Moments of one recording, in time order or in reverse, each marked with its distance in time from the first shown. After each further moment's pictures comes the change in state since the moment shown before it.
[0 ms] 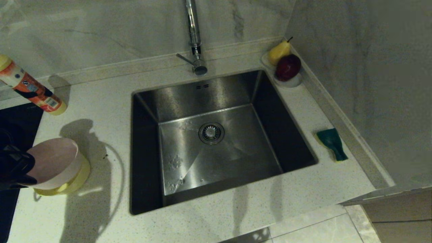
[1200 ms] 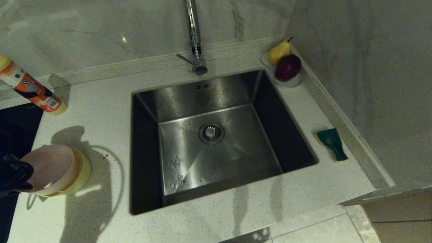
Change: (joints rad) left arm 0.063 0.007 0.123 -0.164 0.020 0.078; right arm 0.000 0.000 0.000 0.000 0.000 0.000
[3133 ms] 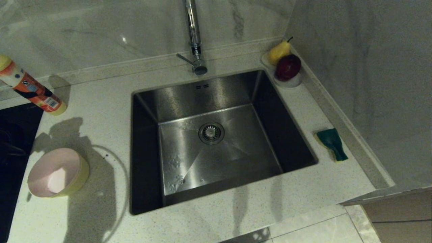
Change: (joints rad) left arm 0.076 -0.060 -0.127 0.025 -0.050 -0.010; right arm 0.000 0.000 0.000 0.000 0.000 0.000
